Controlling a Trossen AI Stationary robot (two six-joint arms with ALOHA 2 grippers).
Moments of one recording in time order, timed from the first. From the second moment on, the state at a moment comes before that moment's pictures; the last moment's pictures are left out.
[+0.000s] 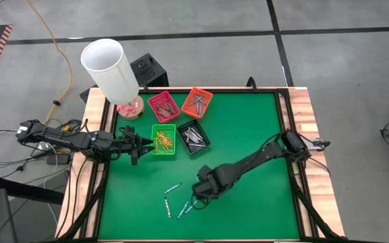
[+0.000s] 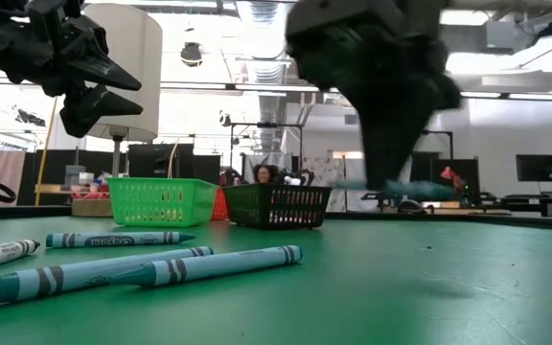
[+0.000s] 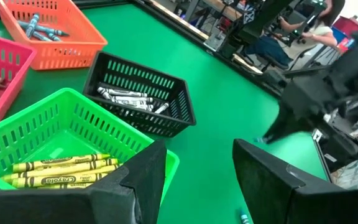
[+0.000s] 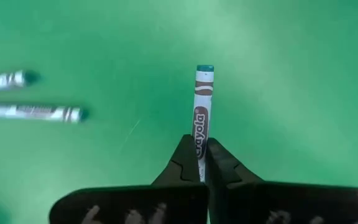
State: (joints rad) left arm -0.16 0.46 0.21 0.06 -0.33 -0.59; right arm 0.40 2.02 1.64 -1.04 0.14 1.12
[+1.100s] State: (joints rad) left arm -0.16 0.46 0.21 0.01 -0.36 -0.62; right arm -0.30 2.02 1.89 -0.76 0.40 0.44
